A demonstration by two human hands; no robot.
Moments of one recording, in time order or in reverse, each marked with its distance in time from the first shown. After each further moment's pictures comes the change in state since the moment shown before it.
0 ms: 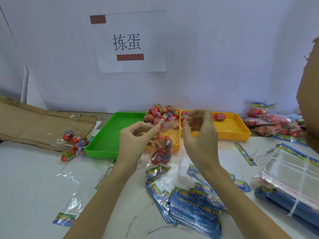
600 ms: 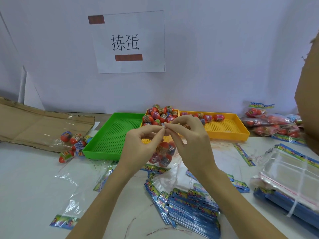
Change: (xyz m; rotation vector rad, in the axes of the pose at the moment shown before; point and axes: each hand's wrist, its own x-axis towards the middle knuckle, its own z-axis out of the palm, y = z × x) left_hand -0.006 0.001 0.001 0.329 -0.194 0.392; right_hand -0.006 -0.001 0.000 -0.331 -0.122 -0.406
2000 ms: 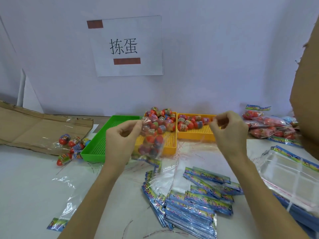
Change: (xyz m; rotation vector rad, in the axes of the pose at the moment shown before) left_hand 0.009 -0.005 -0.020 -0.110 0.276 -0.100; right_hand 0.017 0.080 -0.047 -0.077 0.089 0.534
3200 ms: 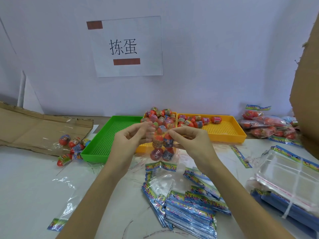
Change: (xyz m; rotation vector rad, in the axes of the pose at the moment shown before) left_hand -0.003 -0.005 0.006 -0.275 -0.193 -0.296; right_hand -0.043 -0.041 0.040 0.741 -0.541 0.289
